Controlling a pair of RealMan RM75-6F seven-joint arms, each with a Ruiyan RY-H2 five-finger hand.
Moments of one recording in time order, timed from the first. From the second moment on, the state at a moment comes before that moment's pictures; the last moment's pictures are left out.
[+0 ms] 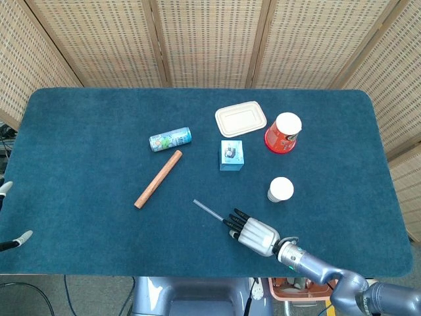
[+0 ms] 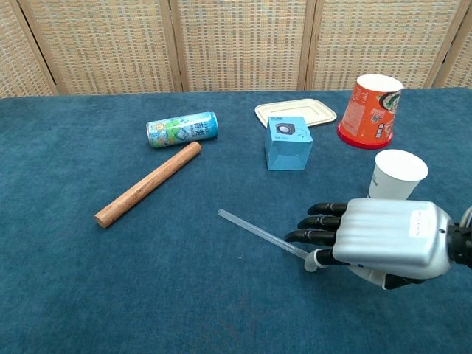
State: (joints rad) left arm -0.04 -1.03 -0.04 -1.63 1.49 1.51 -0.12; right arm 0.64 -1.41 0.04 -1.55 -1.76 0.68 -0.57
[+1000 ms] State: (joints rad) left arm -0.04 -1.03 -0.04 -1.64 1.49 1.50 -0.12; right arm 0.62 -1.37 0.07 -1.56 -1.60 0.77 -0.96
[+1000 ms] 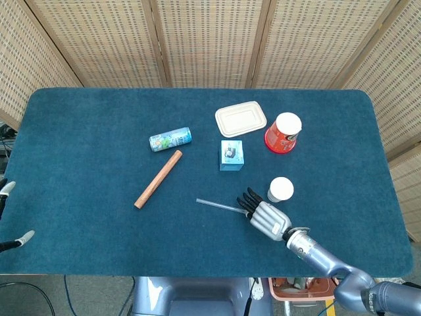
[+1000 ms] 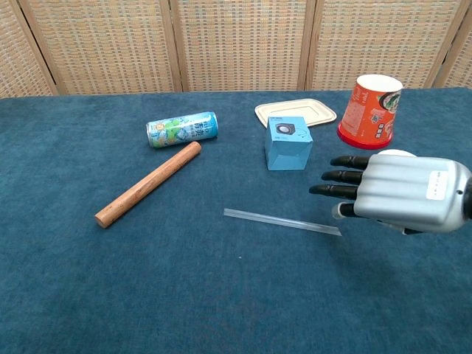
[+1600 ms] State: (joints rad) left arm -0.04 -1.03 -0.04 -1.63 1.48 1.50 -0.12; right arm 0.67 -1.44 0.22 -1.67 -1.27 0.82 -0.63
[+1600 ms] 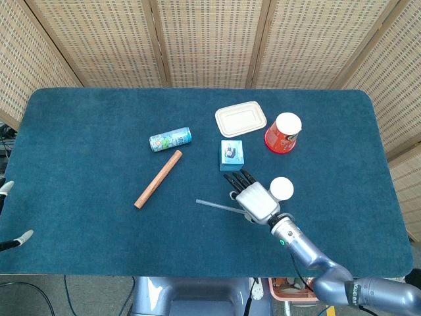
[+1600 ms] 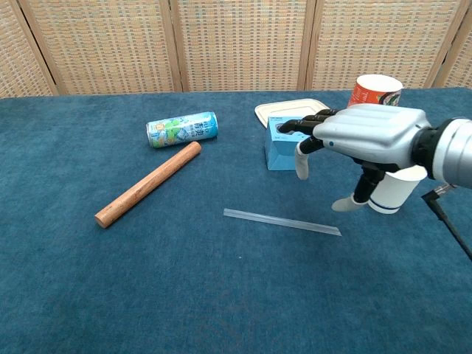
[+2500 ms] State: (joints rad) left arm -0.06 -1.01 -0.06 -1.62 1.44 1.46 -0.20; right arm 0.93 -1.86 0.32 -1.42 -0.61 0.99 -0.78
